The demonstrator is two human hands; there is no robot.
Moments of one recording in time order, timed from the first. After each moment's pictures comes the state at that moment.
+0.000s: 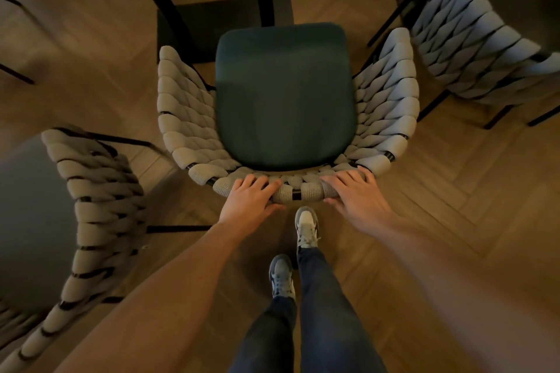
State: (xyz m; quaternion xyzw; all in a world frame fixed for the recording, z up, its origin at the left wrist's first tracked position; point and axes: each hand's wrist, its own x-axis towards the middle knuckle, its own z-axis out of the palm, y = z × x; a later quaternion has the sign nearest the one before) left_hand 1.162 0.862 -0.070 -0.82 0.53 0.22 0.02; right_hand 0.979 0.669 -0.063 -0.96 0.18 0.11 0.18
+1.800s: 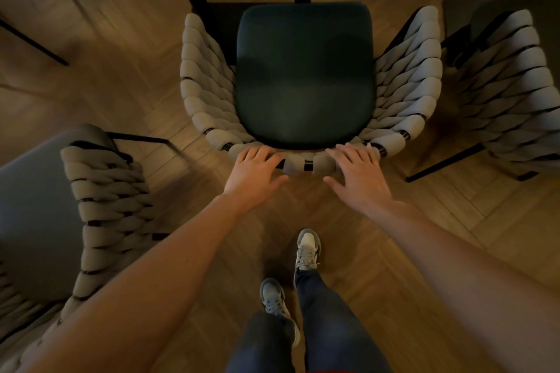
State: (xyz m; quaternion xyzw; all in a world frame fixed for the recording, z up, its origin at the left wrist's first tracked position) left_hand 1.272 0.760 -0.041 -0.88 0.42 0.23 -0.03; right_hand 1.123 0.567 -0.053 -0.96 0.18 0.10 0.20
